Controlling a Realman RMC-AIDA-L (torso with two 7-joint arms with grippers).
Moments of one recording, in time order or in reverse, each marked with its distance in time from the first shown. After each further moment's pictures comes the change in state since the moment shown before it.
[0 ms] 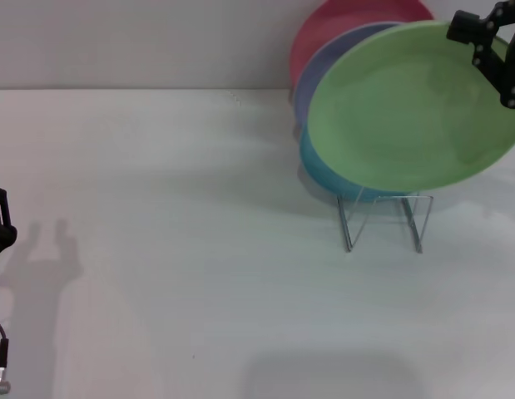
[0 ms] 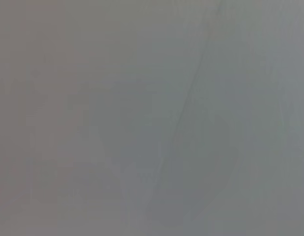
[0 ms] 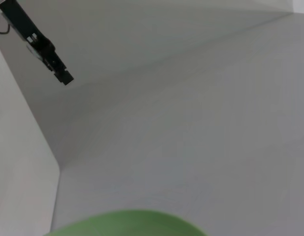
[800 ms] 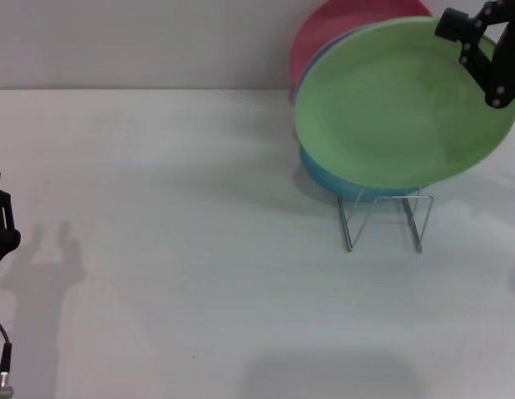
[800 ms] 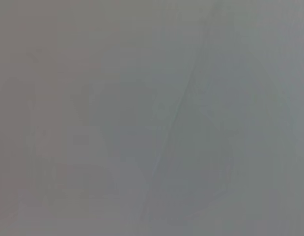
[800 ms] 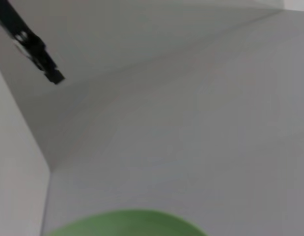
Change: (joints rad) left arm 0.010 0.000 0.012 -0.011 0.006 0.005 0.000; right arm -0.013 0.053 -0.012 -0.027 0.050 0.028 0.000
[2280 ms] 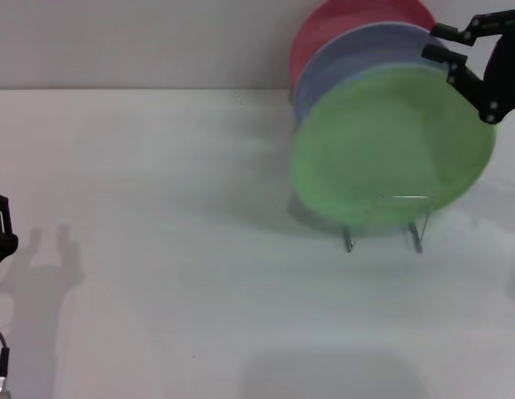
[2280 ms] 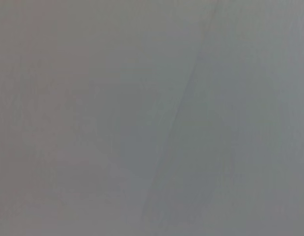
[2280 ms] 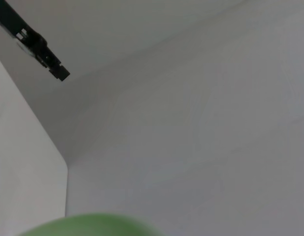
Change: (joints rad) left arm 0.009 0.003 0.012 0.000 -0.002 0.012 -0.001; right arm -0.066 0.067 -0.136 -0.166 0.072 0.048 0.165
